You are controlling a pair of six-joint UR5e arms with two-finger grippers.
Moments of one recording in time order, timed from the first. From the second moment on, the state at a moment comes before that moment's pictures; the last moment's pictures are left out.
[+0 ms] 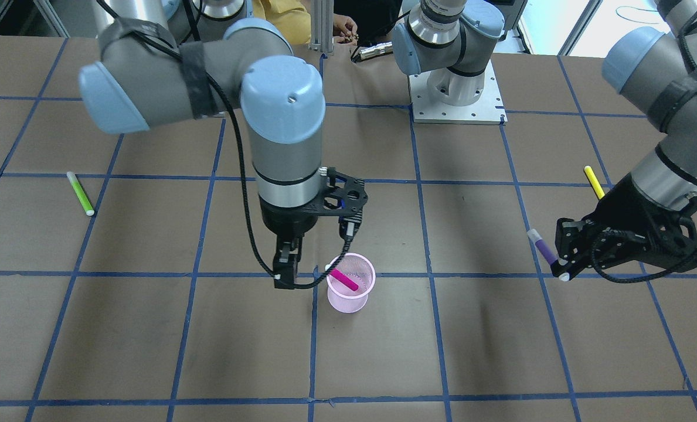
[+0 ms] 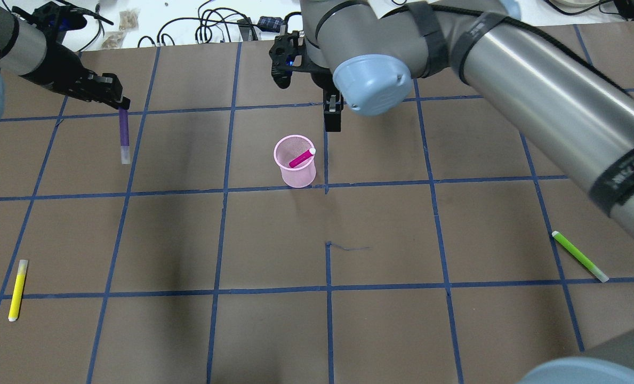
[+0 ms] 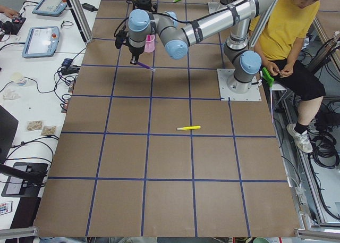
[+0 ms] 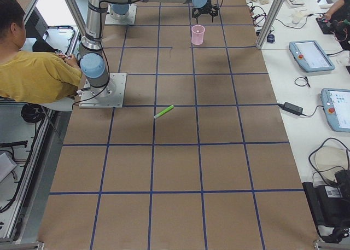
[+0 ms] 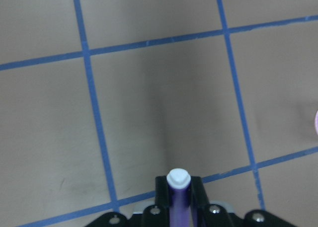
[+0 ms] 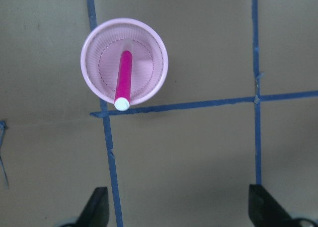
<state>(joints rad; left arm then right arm) -1.26 -1.79 -1.62 -1.13 1.27 0.41 1.88 -1.18 1.36 -1.89 -1.61 -1.15</state>
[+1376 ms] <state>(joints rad) -1.69 -1.83 -1.91 -0.25 1.46 -0.36 1.69 -1.55 1.57 -1.77 -1.56 -0.47</state>
